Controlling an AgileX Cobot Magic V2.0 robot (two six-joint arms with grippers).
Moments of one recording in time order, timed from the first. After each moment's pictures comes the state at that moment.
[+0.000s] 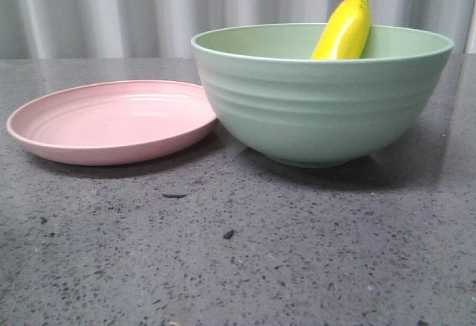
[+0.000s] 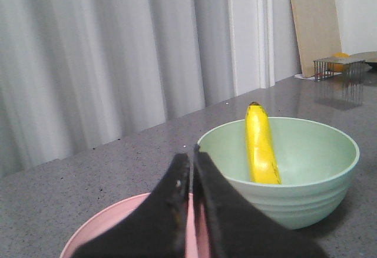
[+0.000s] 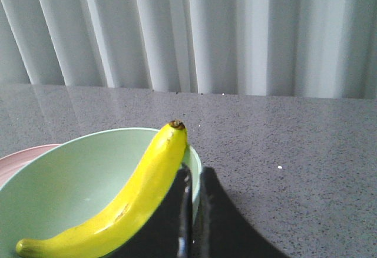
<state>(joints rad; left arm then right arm) -0.72 0.41 -0.33 -0.06 -0.08 0.12 0.23 0.43 -0.36 0.12 0.02 -0.05</state>
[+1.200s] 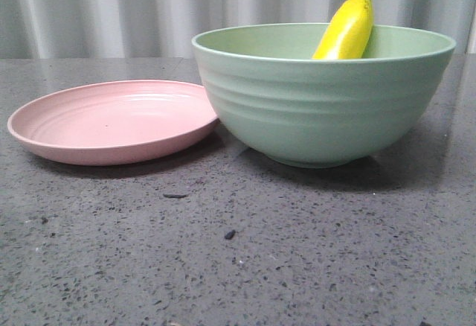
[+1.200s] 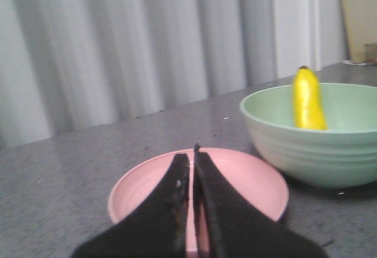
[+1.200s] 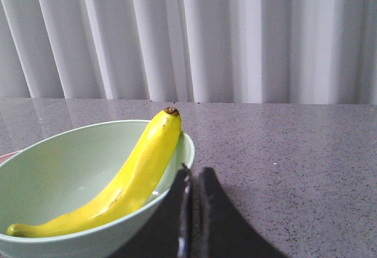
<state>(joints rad) -0.57 0.26 -0.12 -0.06 -0.14 0.12 0.23 0.33 -0.20 0.12 -0.11 -0.05</state>
